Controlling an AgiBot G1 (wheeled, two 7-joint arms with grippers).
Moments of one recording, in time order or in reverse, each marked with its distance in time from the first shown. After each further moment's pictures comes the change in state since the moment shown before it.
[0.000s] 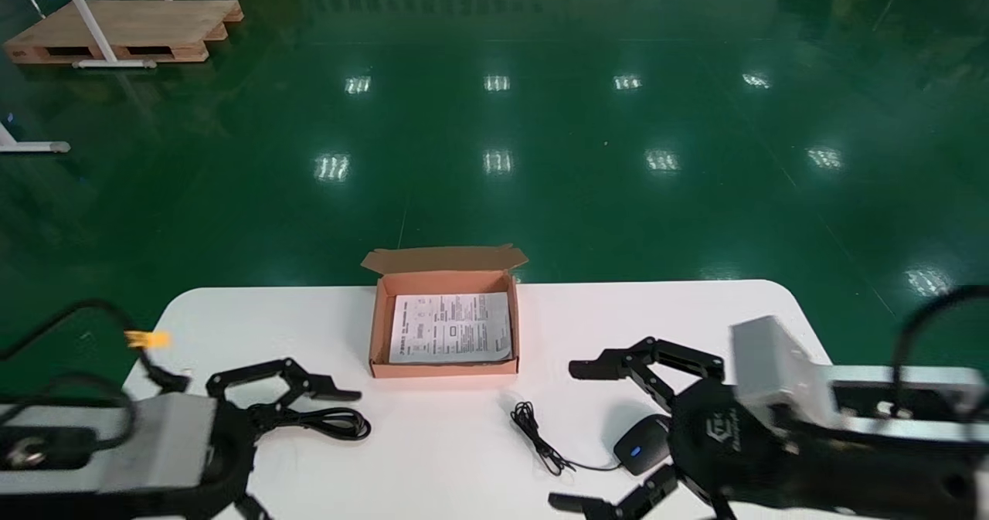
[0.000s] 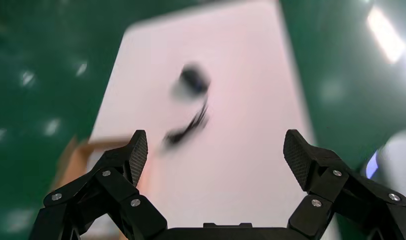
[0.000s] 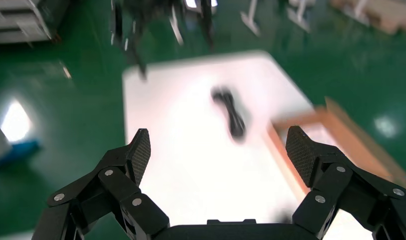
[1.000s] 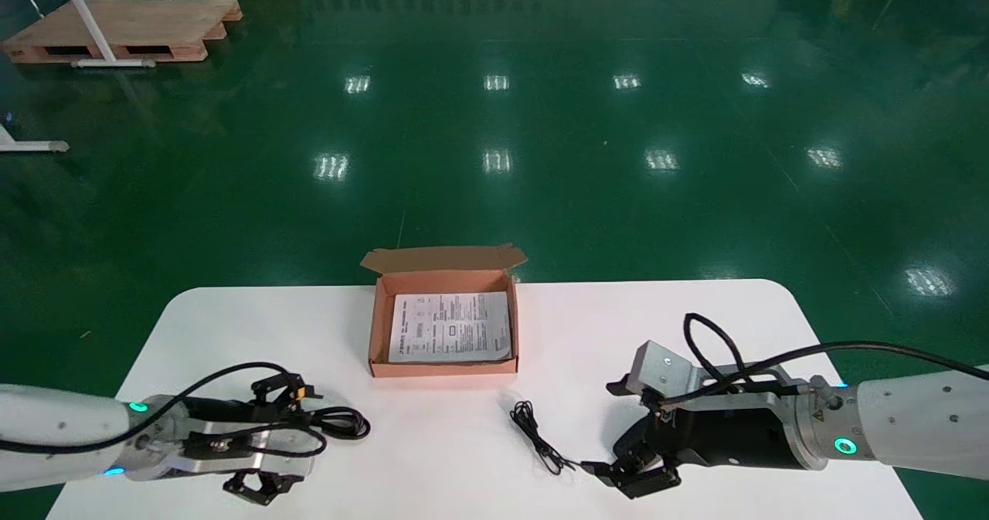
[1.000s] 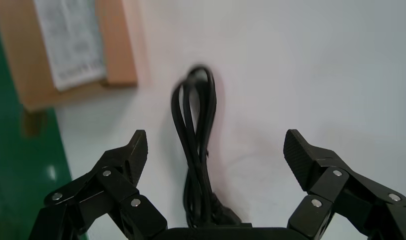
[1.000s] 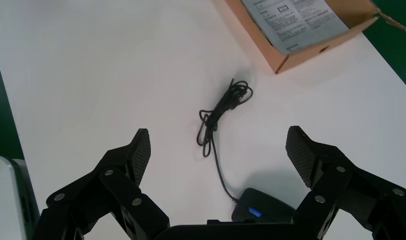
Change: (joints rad) left arm -0.034 0.268 0.227 0.238 0.708 -0.360 0.073; right arm 0.104 -0.189 -0.183 -0.259 -0.419 0.194 0.032
